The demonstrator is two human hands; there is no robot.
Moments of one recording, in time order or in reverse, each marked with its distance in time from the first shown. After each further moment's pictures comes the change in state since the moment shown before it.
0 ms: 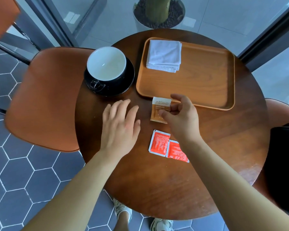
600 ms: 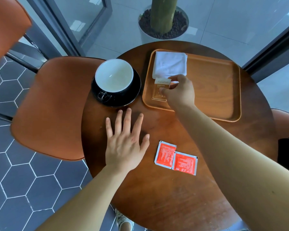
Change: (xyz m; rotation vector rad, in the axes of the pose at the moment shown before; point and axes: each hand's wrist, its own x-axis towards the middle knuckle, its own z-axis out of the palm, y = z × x) left_hand -0.004 -0.006 0.017 0.141 -0.113 -0.052; right_hand 0.091 -0.047 0.029 -0.080 0.052 0.034
